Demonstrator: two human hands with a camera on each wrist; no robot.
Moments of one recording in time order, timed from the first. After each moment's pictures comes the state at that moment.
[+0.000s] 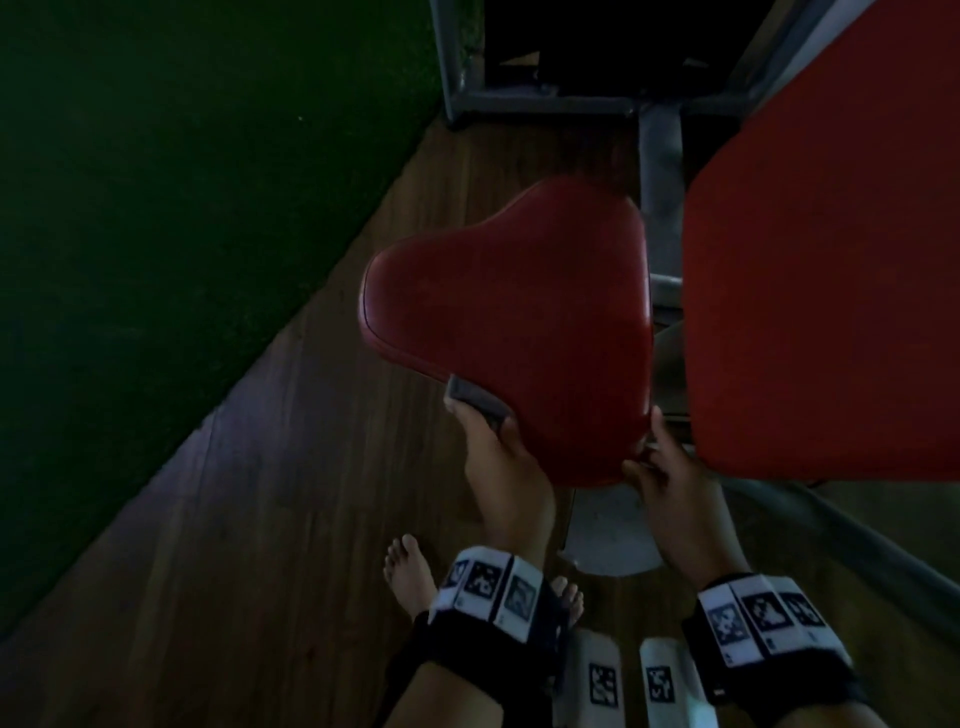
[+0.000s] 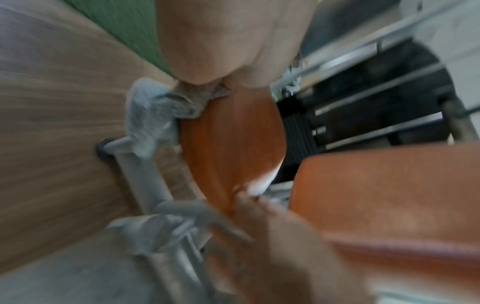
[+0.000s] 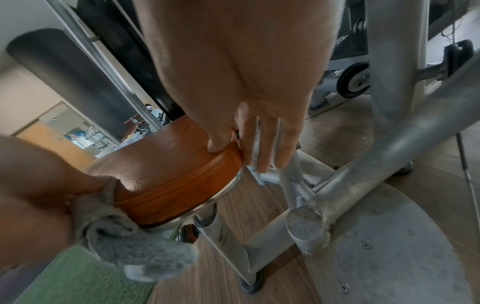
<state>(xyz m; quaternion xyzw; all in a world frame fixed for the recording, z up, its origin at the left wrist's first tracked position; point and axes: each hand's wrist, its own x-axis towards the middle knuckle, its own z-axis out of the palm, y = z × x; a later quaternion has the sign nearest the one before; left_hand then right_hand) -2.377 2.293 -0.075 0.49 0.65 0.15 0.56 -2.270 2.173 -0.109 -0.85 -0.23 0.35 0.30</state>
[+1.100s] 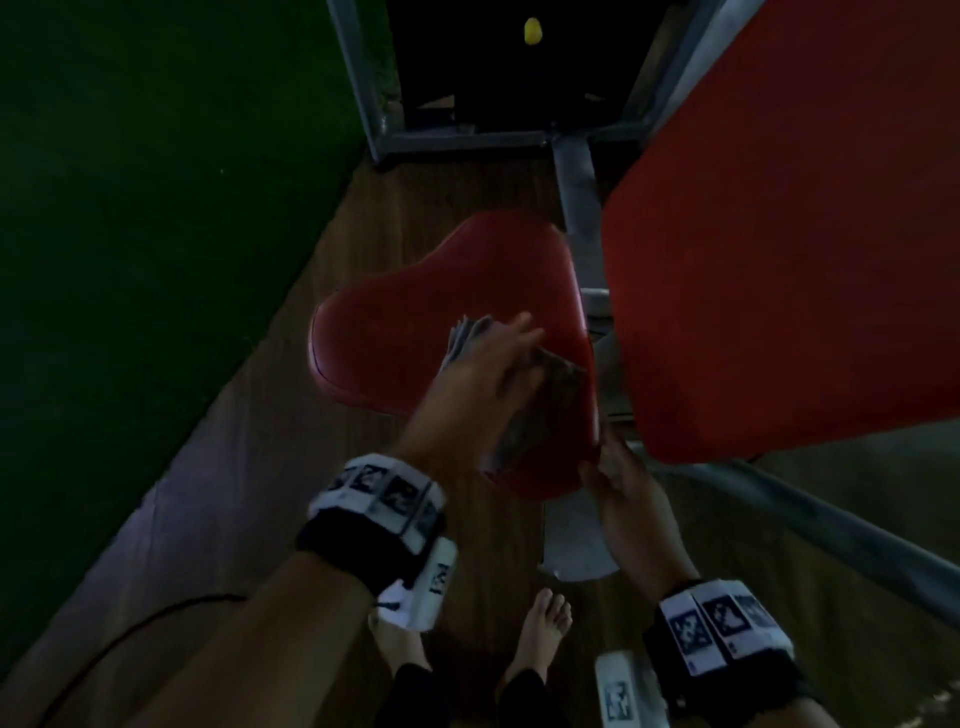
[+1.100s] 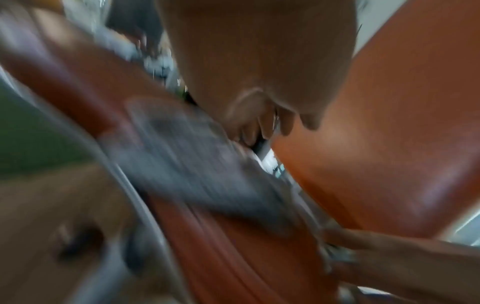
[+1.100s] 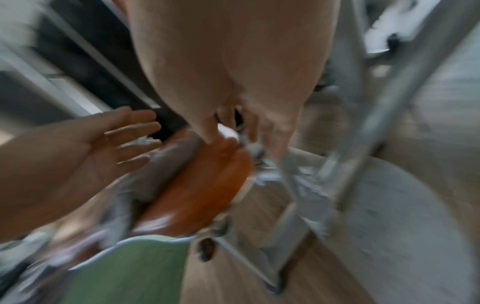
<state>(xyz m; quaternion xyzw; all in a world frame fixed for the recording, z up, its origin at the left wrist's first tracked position) -2.353 2.388 -0.052 0.88 0.18 0.03 0.45 -2.293 2.183 -0.091 -0.81 -0.17 0.37 0.42</state>
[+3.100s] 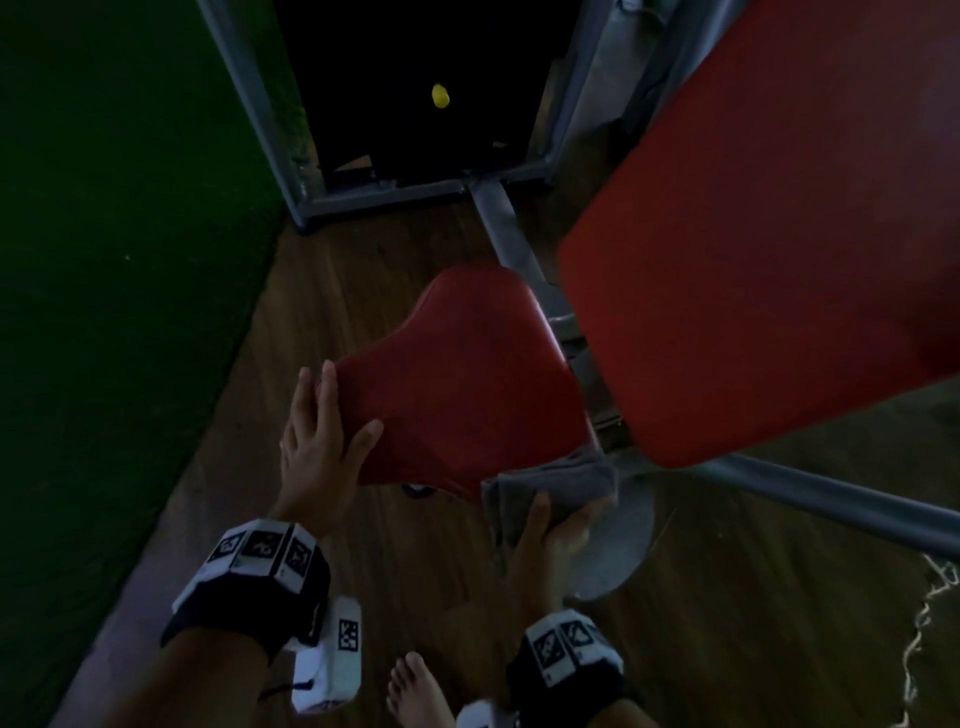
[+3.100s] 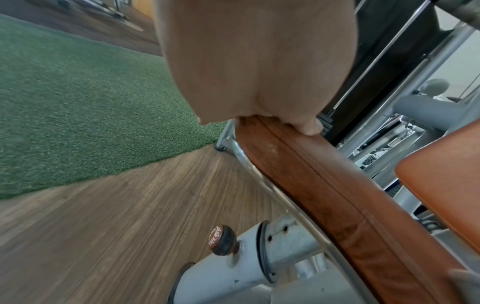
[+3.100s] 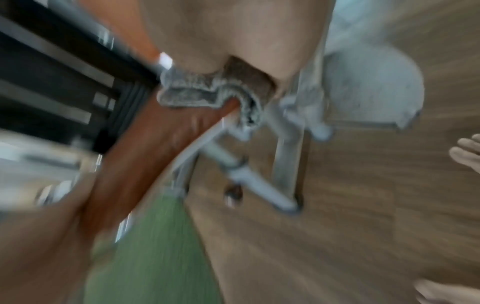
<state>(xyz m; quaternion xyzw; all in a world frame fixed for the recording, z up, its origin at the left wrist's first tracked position) -2.433 2.514 -0.098 0.84 0.35 -0.02 0.40 -2.396 2.295 -0.124 -0.83 0.24 0.09 0.49</state>
